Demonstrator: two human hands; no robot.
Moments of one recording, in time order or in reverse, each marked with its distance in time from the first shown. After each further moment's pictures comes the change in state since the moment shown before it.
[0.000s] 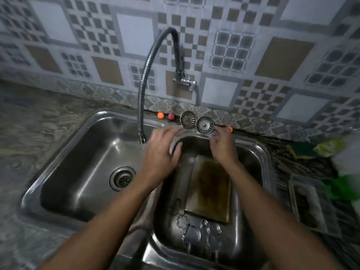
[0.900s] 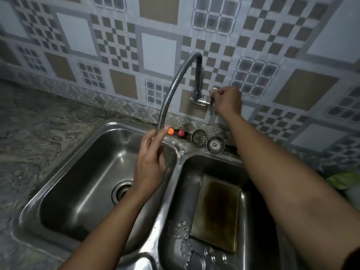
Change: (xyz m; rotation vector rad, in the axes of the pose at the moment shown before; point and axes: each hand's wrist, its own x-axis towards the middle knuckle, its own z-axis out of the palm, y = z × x) left_hand 0.019 -0.055 -0.022 -0.108 0.197 -0.169; right_hand 0.161 -0.138 -0.012 0.071 0.197 0.025
